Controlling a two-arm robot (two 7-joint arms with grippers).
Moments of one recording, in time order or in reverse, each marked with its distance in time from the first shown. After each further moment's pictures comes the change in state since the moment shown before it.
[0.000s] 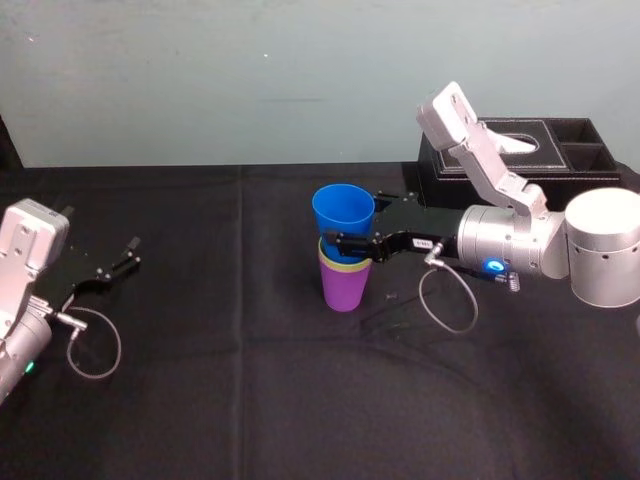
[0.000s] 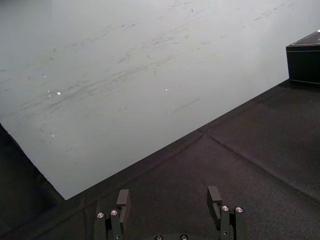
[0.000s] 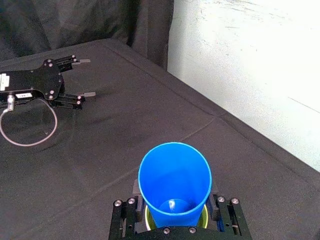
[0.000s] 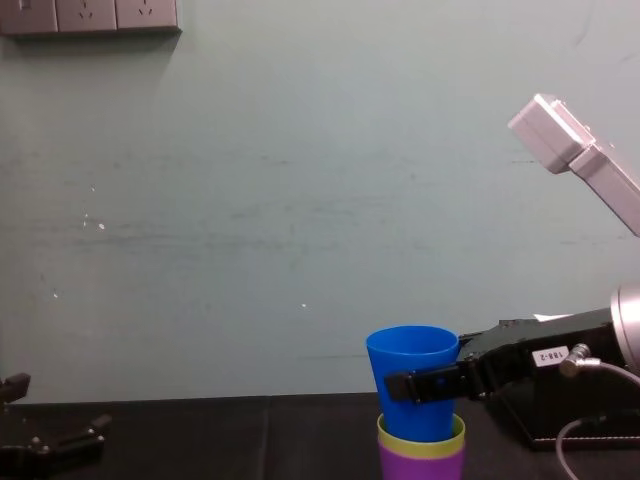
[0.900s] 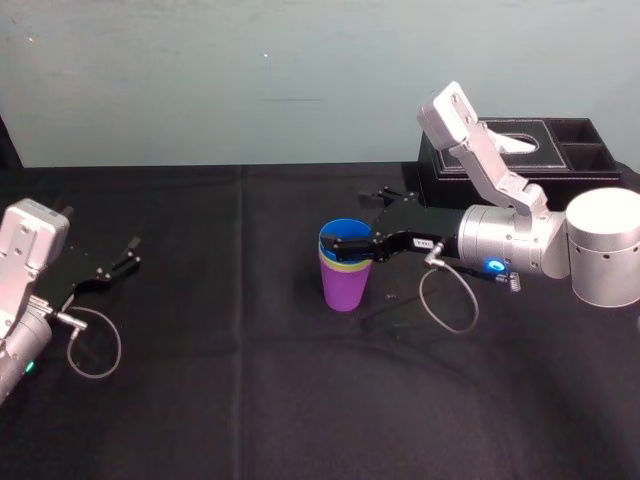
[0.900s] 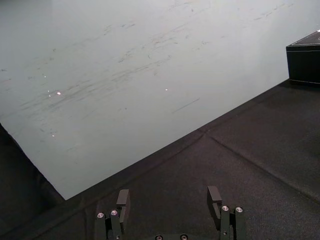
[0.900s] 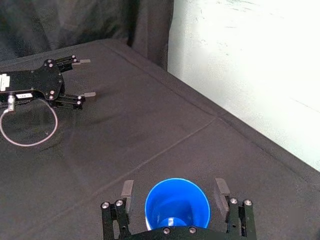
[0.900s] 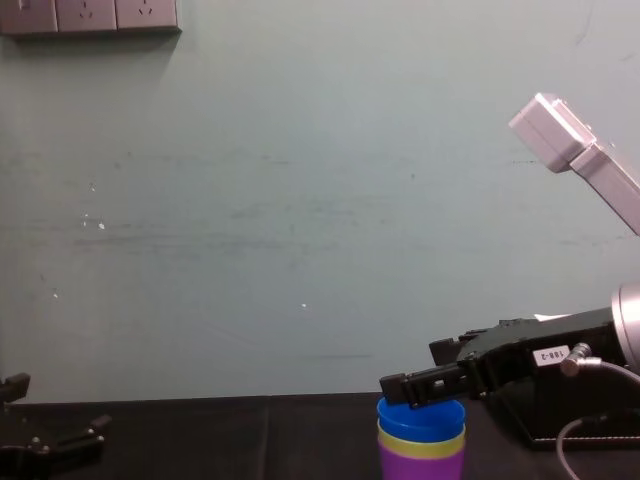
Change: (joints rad) left arm 0.000 0.000 0.000 0.000 0.000 0.000 0.000; right arm -0.001 0.002 0.001 -0.003 0.002 0.003 0.000
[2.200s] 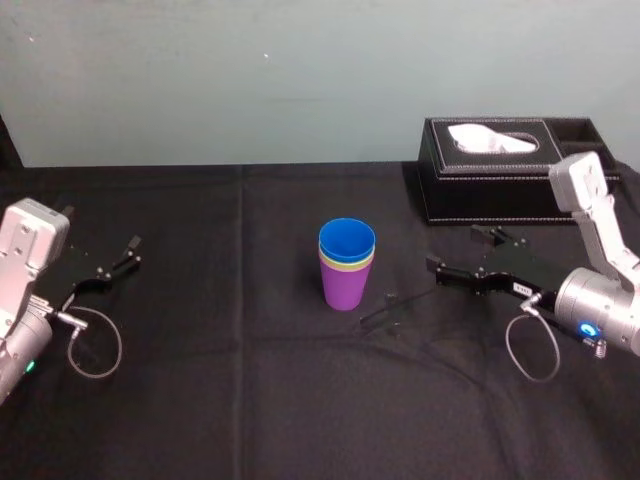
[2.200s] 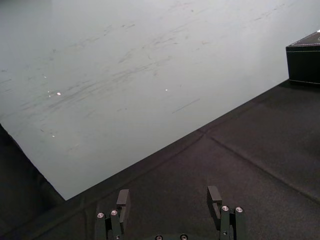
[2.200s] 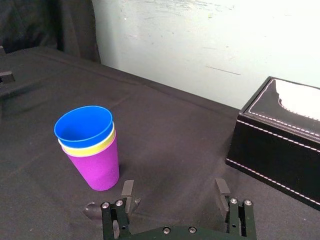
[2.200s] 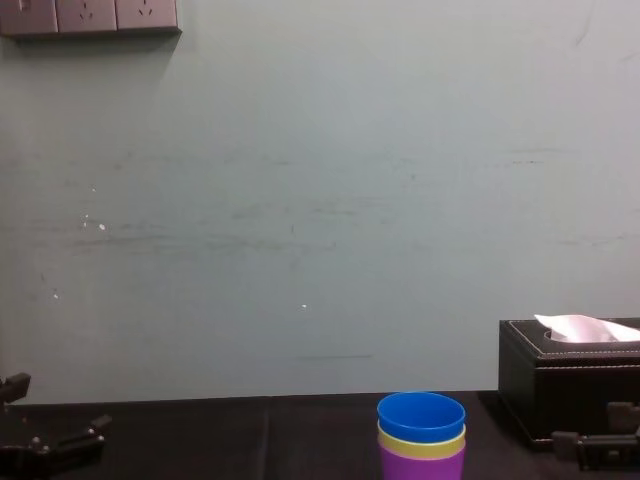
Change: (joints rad) left arm 0.000 0.000 0.000 0.000 0.000 0.000 0.000; right arm -0.287 0.067 0.245 0.006 0.029 -0.182 -0.100
